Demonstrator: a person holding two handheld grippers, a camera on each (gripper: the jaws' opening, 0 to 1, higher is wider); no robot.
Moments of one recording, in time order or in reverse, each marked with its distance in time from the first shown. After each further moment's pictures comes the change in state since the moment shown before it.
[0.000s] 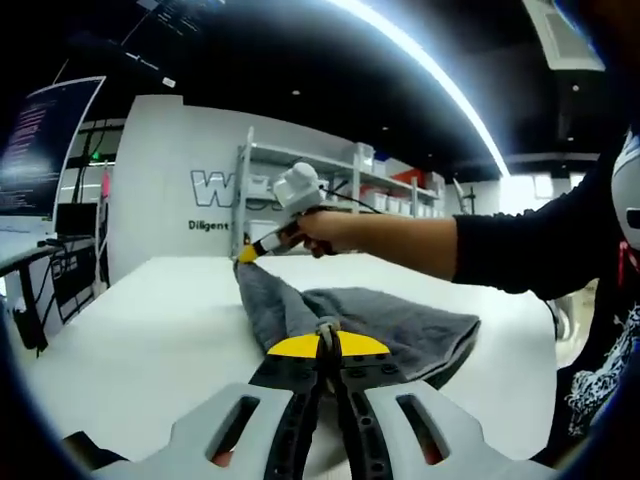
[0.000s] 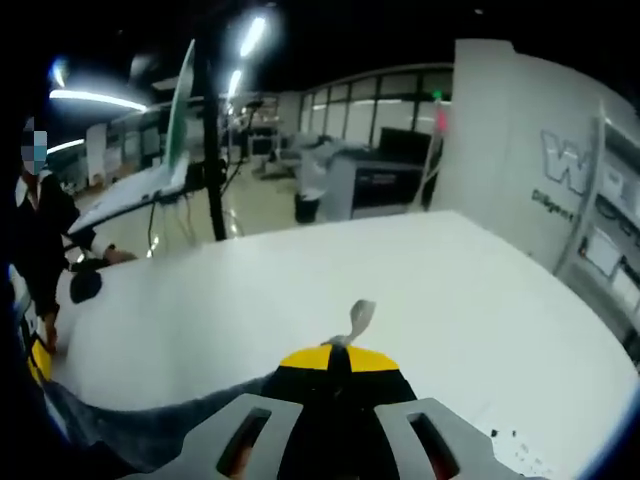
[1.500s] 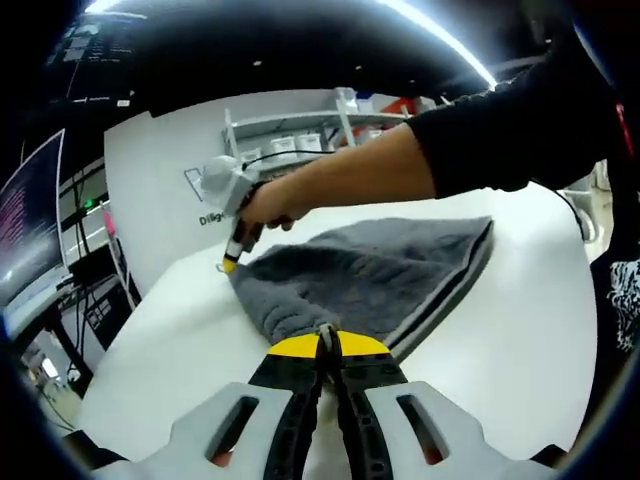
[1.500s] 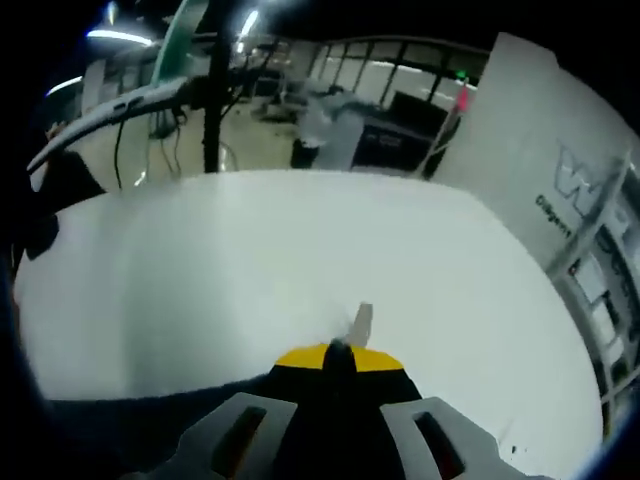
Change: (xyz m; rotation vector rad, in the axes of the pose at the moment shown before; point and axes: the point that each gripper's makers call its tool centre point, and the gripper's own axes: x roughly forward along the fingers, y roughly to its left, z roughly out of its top) left arm -0.016 0.001 -0.050 0.313 0.214 0.089; right arm 0.076 0.032 -0.026 -0.183 0.207 -0.092
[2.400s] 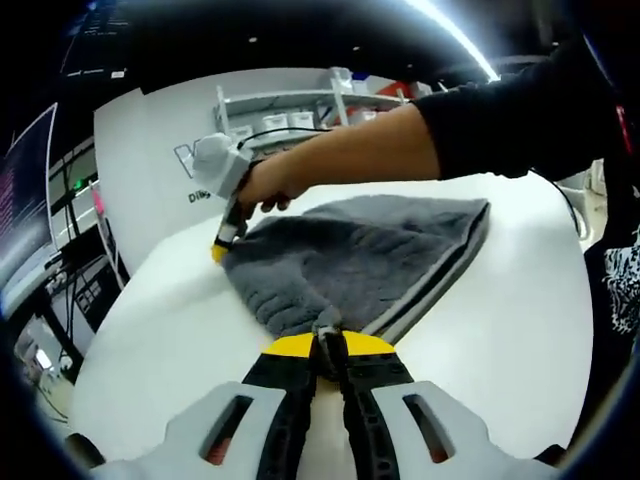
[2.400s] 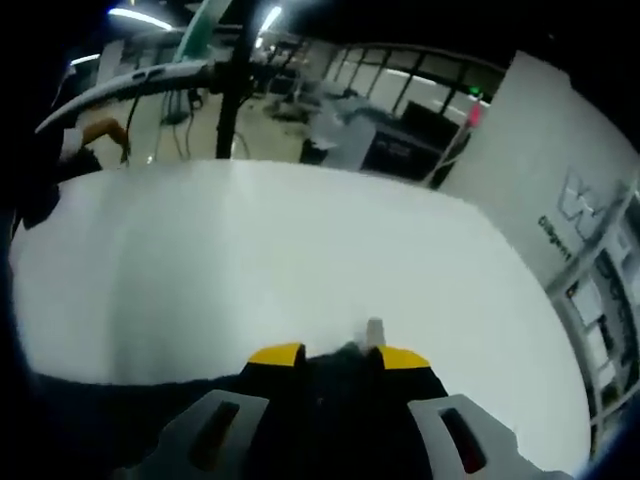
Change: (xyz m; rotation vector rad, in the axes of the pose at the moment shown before) left arm 0.000 0.007 -0.024 -0.027 0.095 -0.053; right arm 0.004 0.018 -0.002 -0.084 -0.030 0.012
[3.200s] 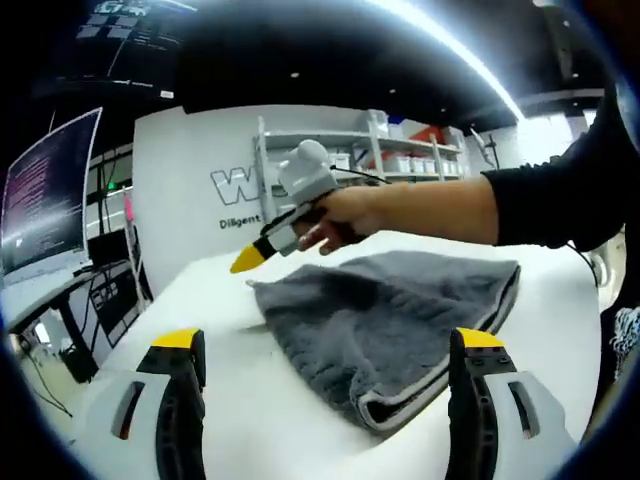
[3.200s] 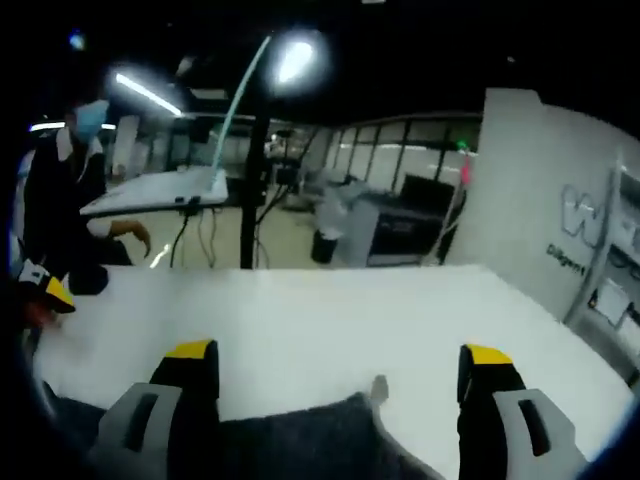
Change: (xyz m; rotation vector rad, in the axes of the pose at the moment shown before) left arm -0.008 0.035 0.050 -0.103 -0.195 0.126; right arm -0.068 -0.024 0.052 0.162 -0.406 0.026
